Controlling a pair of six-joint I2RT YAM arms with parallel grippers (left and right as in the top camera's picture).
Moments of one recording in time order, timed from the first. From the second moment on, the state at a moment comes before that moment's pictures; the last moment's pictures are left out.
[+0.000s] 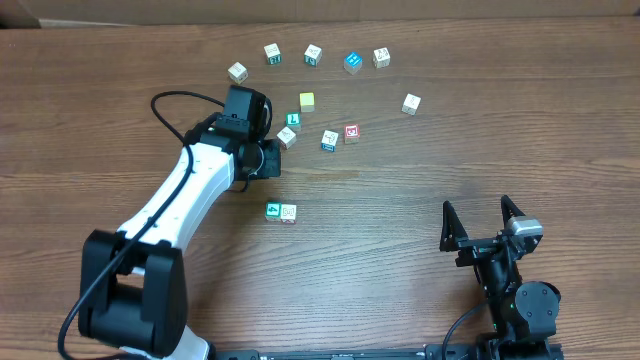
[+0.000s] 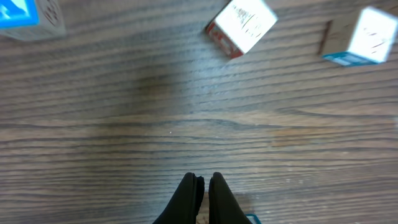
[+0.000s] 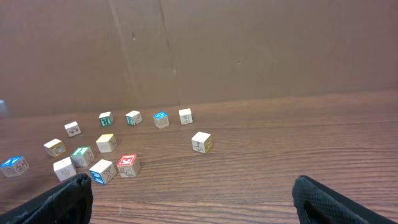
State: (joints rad) left arm -0.27 1.76 1.22 -0.69 0.05 -0.28; right arm 0.07 0.01 0.02 -0.03 -0.07 0.14
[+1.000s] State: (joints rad) left arm -0.27 1.86 1.22 -0.63 0.05 -0.28; right arm 0.07 0.01 0.02 -0.03 -0.07 0.14
